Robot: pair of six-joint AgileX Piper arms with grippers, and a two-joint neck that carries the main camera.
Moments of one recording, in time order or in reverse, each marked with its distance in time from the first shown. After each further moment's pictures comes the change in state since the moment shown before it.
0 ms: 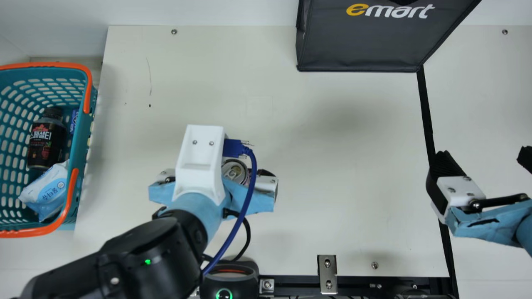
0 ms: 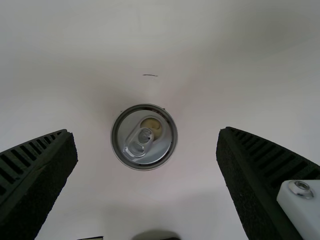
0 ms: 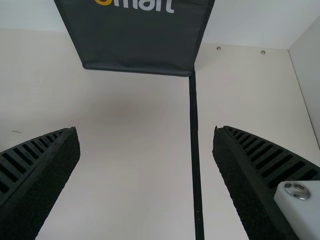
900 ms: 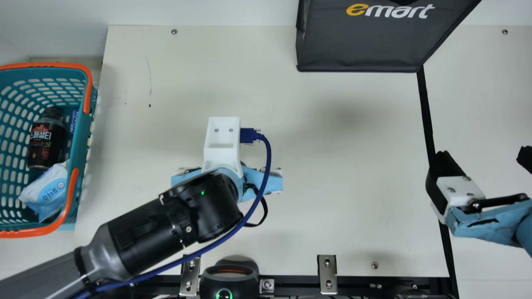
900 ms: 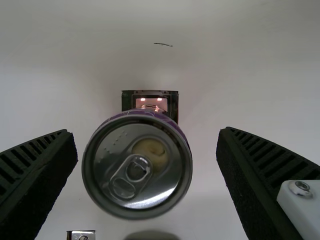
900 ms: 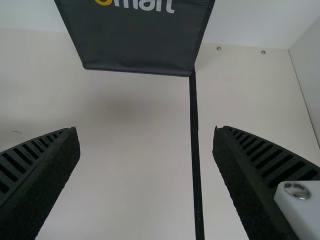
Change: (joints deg) left arm 8.3 9.5 -1.9 -10.3 -2.3 6.0; right arm 0.0 0.0 0.0 0.0 0.0 0.0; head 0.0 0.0
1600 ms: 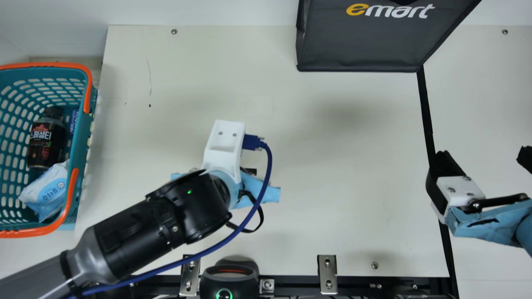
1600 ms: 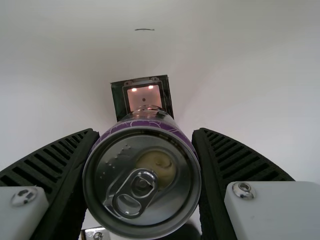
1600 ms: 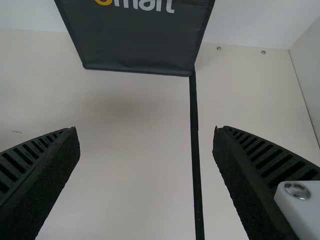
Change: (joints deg) left arm 0.5 -3.7 2.9 -4.2 -2.2 12.2; right arm 0.0 0.0 0.0 0.0 0.0 0.0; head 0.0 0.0
